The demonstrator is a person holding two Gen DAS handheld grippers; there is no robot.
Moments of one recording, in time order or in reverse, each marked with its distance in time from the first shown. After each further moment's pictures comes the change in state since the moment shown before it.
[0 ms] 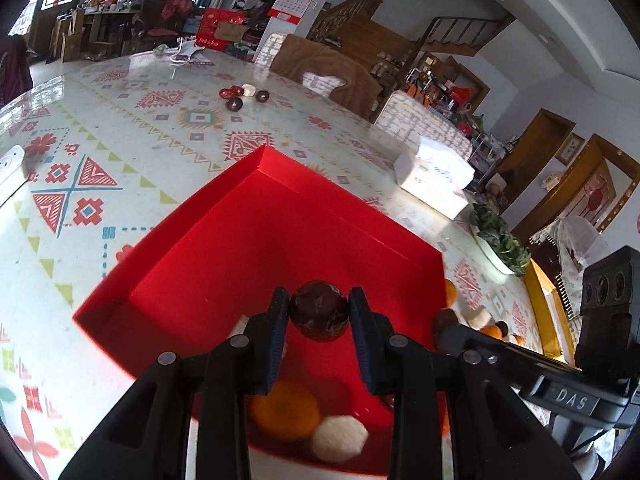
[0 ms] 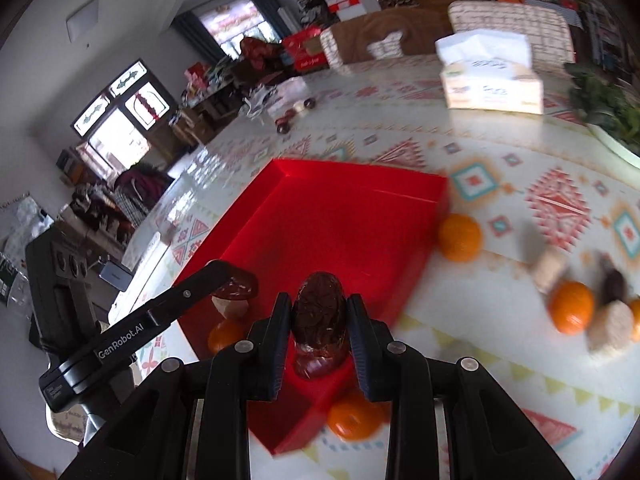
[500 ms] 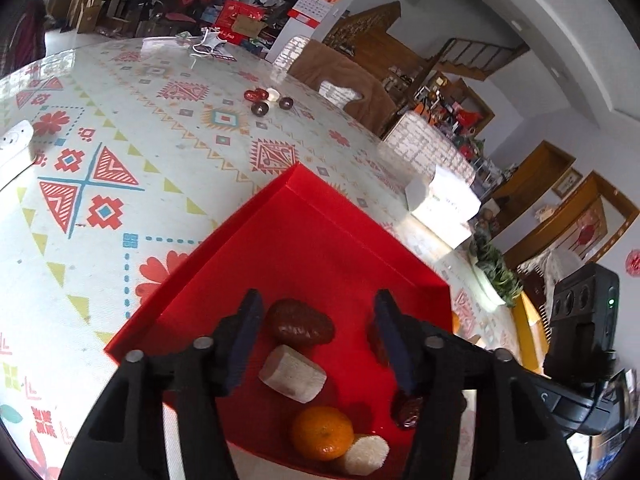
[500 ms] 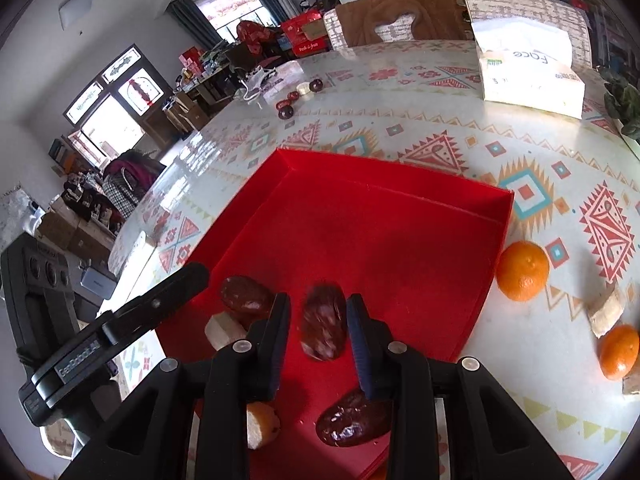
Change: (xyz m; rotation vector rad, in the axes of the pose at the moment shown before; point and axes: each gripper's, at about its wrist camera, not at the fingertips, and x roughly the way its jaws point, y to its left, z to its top) left arm -0.007 0.039 0.013 -0.120 -0.030 -0.060; right arm 0.039 0.017 0.026 -0.001 0.019 -0.025
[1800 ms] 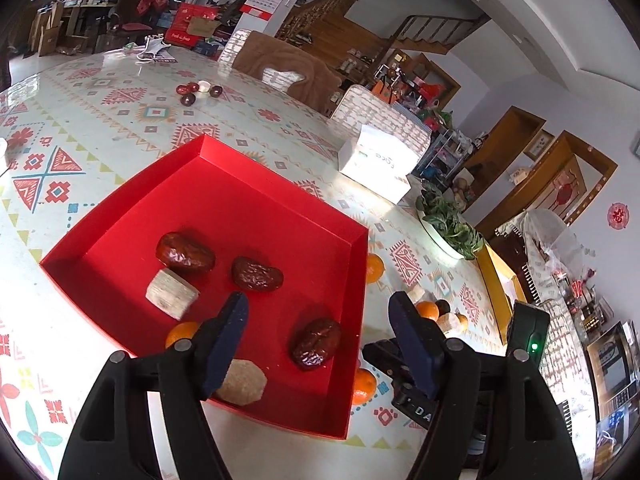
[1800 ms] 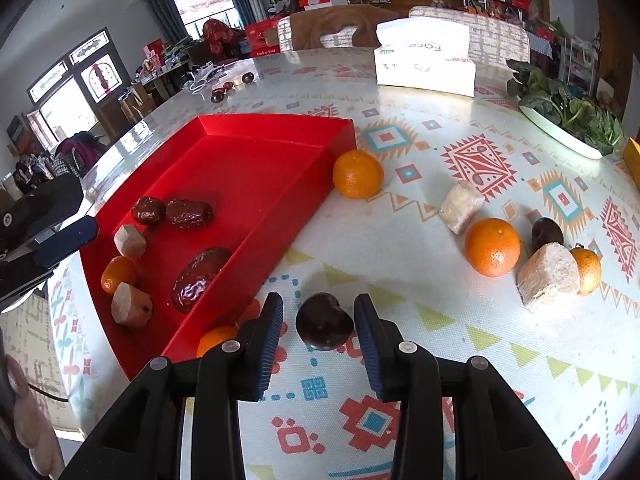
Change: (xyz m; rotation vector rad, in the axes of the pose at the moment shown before) left arm -0.018 -0.084 -0.050 0.132 0.052 -0.066; right arm -0.048 -0.052 -0.079 -0.071 -0.033 -0.270
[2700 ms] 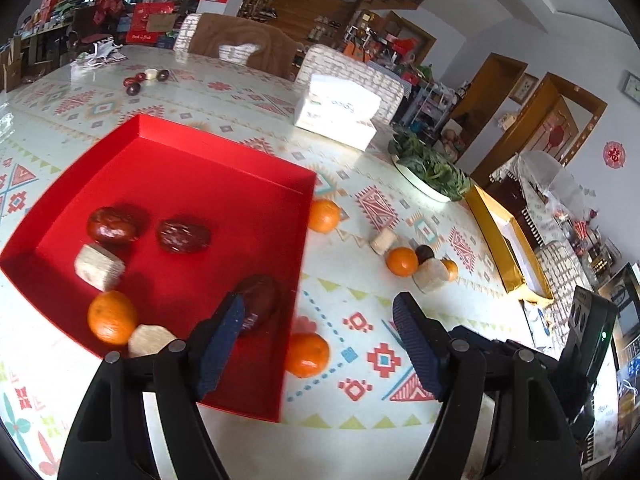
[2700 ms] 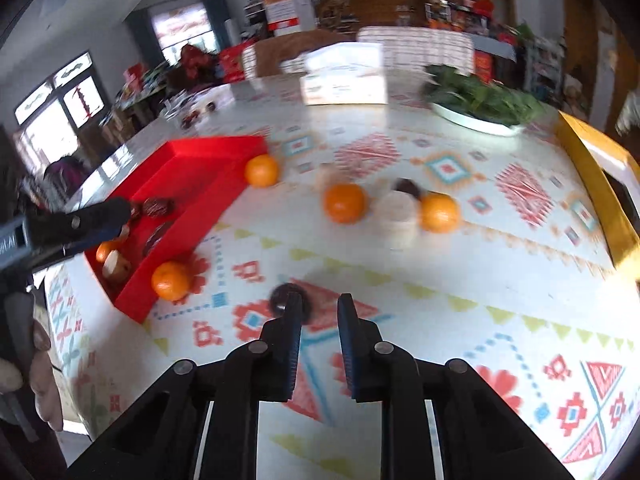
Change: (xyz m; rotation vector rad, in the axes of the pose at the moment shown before) left arm 0.030 -0.057 -0.029 0.156 0.120 -0.001; right arm -0.077 -0.084 -0.052 0.099 -0.083 -0.060
